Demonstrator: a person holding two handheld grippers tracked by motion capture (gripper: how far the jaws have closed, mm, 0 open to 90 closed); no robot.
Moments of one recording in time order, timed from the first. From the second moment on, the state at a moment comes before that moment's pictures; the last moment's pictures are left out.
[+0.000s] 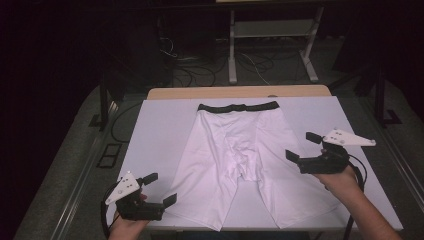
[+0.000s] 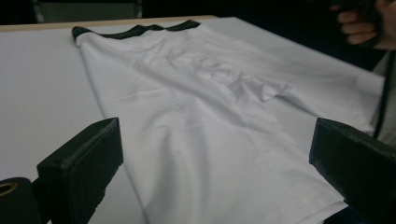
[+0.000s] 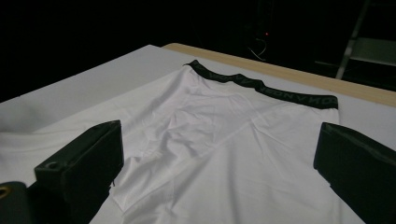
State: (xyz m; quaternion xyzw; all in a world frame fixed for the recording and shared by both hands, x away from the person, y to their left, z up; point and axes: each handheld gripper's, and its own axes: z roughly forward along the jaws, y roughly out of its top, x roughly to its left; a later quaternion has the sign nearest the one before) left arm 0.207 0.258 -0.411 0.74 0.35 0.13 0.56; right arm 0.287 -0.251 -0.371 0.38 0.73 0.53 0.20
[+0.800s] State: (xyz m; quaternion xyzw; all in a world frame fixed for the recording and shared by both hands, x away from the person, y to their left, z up) left arm 0.209 0.268 -0.421 0.77 0.35 0.10 0.52; right arm 0.387 -0.174 -0.350 0.37 0.75 0.52 0.18
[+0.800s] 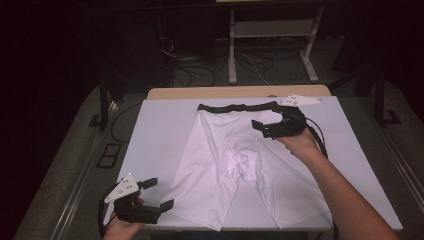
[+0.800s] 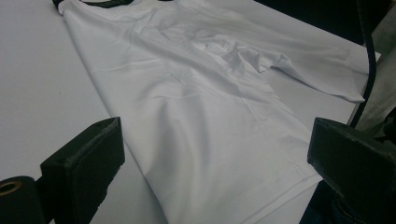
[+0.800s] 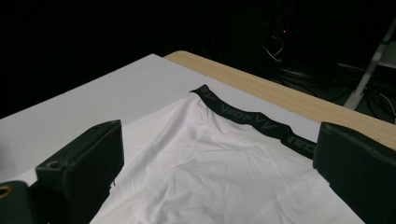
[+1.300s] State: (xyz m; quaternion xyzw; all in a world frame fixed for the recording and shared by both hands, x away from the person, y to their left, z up) left arm 0.211 0.262 -0.421 0.78 0.34 0.11 0.51; right arm 0.421 -0.134 -0.359 0.37 0.77 0.49 0.17
